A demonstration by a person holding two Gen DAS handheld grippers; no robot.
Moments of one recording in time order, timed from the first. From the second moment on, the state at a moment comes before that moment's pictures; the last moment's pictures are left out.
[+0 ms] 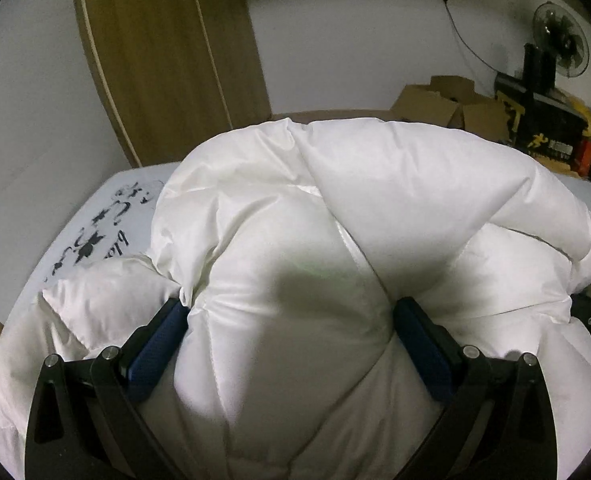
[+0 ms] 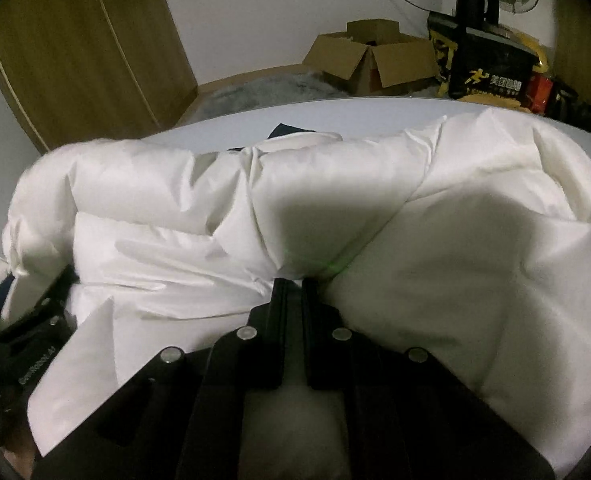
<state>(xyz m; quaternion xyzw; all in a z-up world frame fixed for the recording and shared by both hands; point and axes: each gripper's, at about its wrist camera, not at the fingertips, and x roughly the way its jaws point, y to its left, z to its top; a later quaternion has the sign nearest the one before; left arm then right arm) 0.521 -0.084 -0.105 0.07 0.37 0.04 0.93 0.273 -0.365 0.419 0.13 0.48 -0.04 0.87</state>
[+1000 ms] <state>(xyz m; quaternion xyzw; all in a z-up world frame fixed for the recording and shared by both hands) 0.561 0.060 -0.132 -0.10 0.43 0.03 0.90 0.251 -0.466 0.423 0.09 0.47 -0.11 0.87</state>
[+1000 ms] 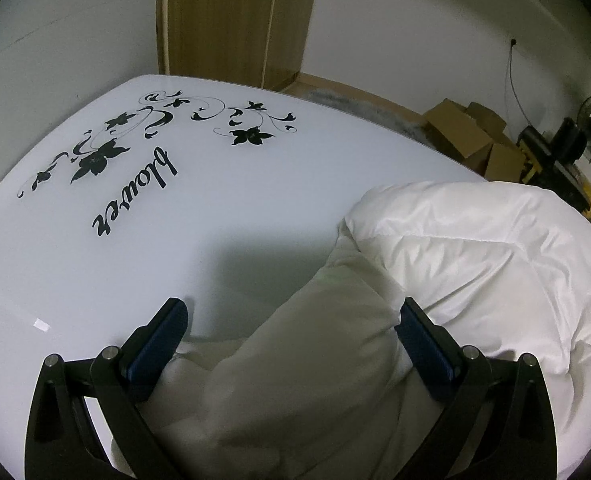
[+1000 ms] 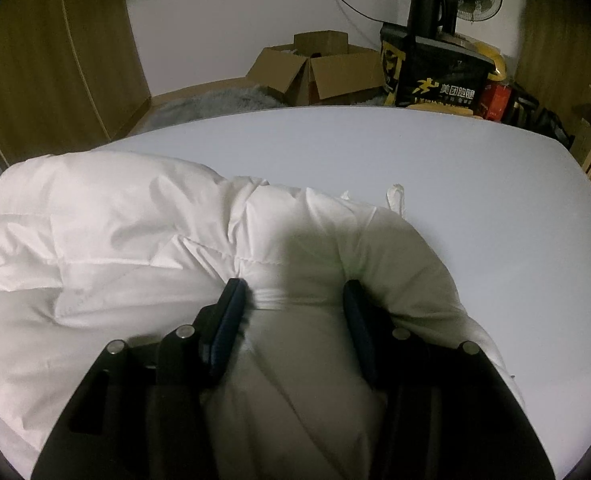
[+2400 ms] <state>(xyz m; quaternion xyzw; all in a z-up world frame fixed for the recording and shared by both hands) 0.536 -0.040 -0.102 0.01 0.43 -0.01 0.90 0.205 -0.421 0.457 0.04 0.51 -0.17 0.84</state>
